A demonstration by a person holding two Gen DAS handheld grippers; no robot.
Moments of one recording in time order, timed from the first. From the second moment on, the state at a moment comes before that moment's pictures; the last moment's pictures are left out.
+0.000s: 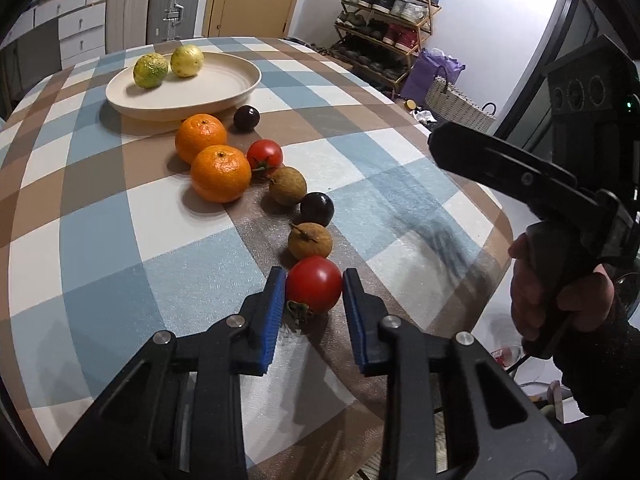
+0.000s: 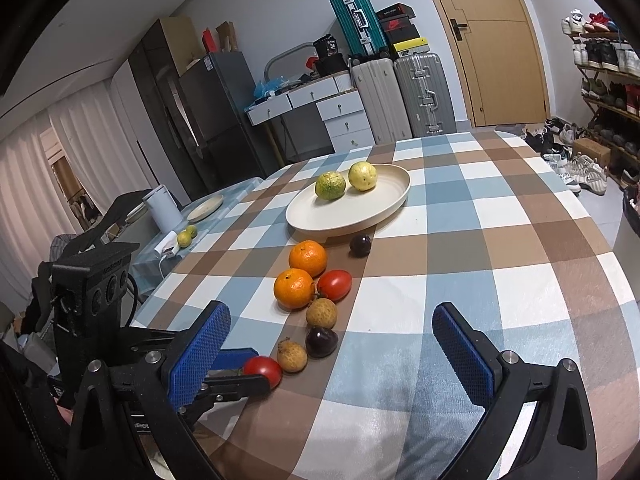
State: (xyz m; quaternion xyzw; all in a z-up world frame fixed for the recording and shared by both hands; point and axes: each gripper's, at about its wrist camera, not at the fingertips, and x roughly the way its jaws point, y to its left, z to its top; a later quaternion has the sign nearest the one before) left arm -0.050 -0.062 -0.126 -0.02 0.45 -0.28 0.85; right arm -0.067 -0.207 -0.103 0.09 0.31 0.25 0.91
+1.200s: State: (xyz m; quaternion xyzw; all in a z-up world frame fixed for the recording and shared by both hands) left arm -0.024 0.033 -0.105 -0.11 0.41 -0.23 0.87; right arm 0.026 -0.184 -0.130 0.13 0.39 0.25 0.87
